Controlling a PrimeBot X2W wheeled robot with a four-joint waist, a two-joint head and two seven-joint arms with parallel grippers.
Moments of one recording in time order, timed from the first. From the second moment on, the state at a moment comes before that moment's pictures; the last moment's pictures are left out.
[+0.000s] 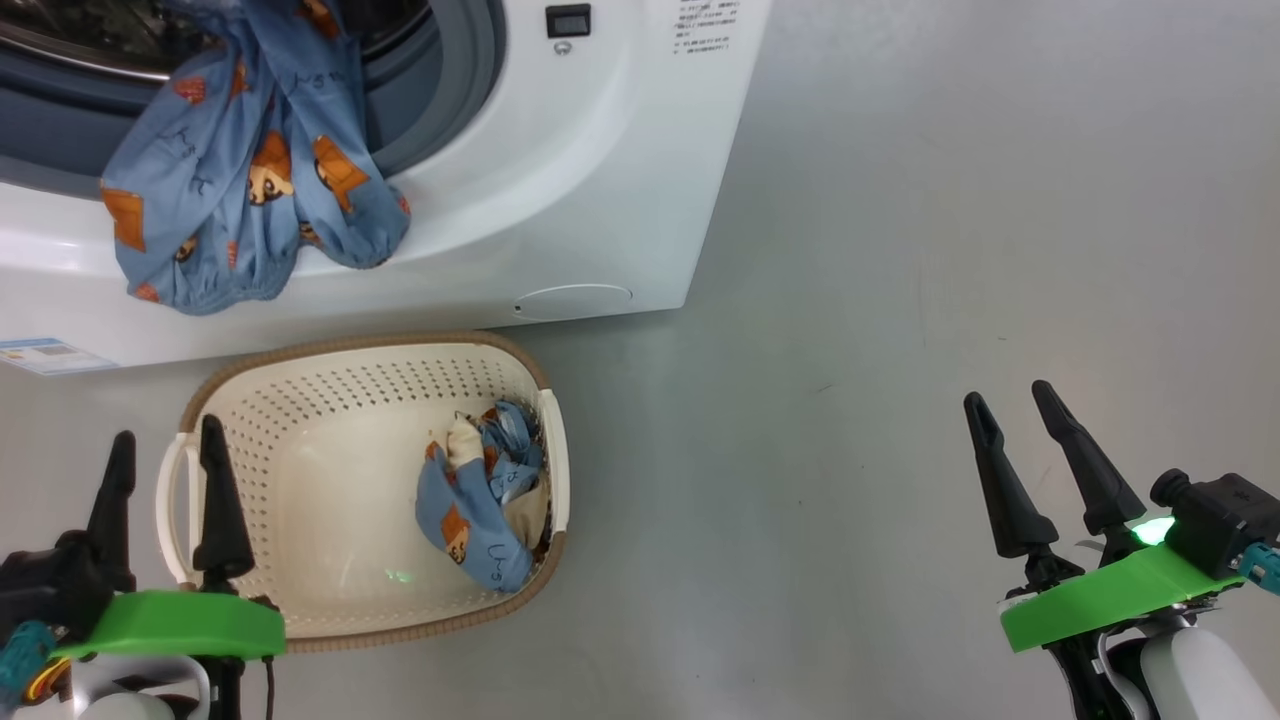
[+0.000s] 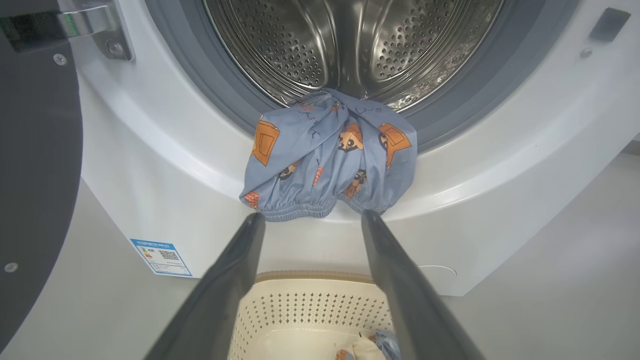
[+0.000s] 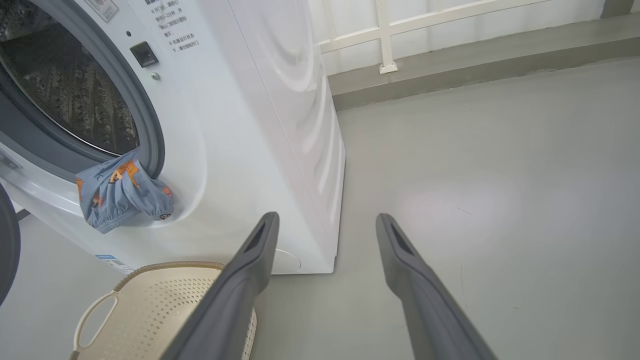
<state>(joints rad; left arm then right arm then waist) -0.18 0.04 0.17 0.19 -0.21 -0.13 -0.26 -0.16 -0.23 0.11 0.12 0.49 0.13 -0.25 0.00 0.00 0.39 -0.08</state>
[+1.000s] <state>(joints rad) -0.66 0.23 -0.03 0.70 -0.28 -0.13 -0.26 -0.21 -0.21 0.12 0.11 0.49 0.13 -0.25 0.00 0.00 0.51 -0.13</state>
